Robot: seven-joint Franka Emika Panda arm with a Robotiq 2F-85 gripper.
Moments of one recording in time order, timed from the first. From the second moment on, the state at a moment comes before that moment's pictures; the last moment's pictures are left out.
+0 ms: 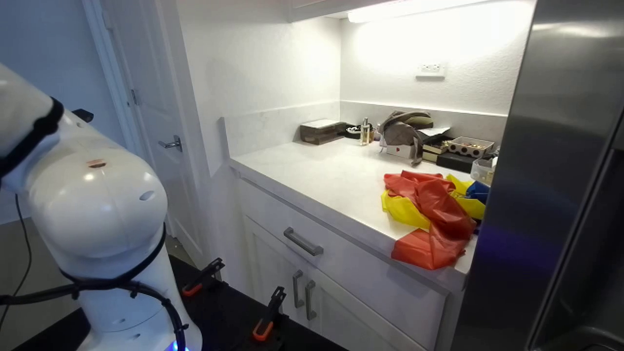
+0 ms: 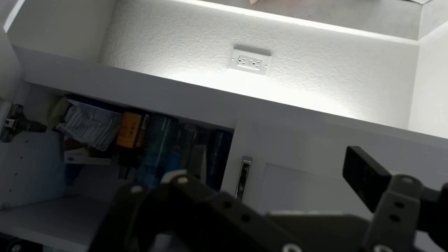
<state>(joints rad) -0.22 -0.63 0.21 -2.01 -0.51 2.38 0.42</state>
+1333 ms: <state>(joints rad) -0.39 -0.39 0.25 -1.85 -0.83 2.67 0.68</state>
